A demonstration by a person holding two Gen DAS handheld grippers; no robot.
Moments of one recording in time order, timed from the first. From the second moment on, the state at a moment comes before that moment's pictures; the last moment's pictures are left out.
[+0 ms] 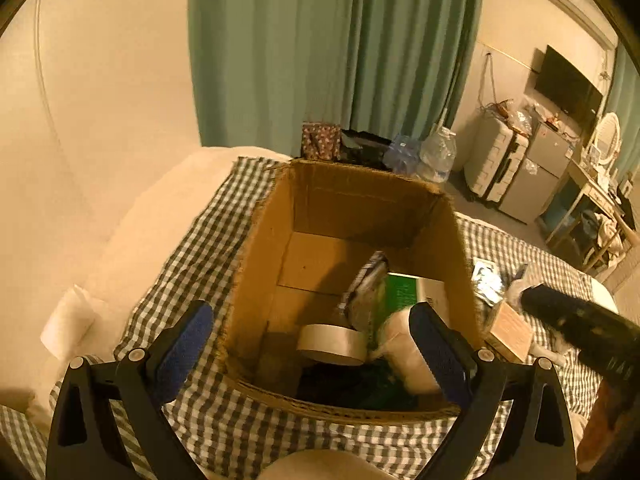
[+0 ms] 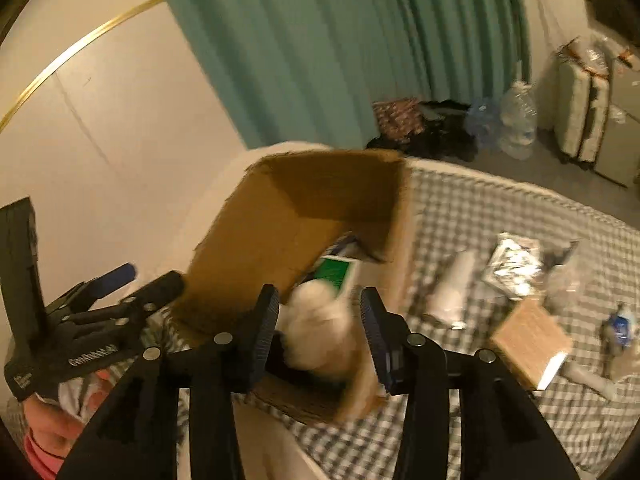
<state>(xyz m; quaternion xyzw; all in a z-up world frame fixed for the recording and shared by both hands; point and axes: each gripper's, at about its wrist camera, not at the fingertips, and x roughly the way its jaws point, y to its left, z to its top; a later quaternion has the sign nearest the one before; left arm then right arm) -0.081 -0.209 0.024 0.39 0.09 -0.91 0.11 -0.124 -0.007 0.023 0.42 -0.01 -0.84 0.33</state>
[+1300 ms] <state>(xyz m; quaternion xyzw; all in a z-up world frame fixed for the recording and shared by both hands) -0.214 0.107 -0.147 0.48 -0.11 -0.85 -0.17 -0.186 0.263 -0.120 0.53 -0.03 -0.84 0.15</state>
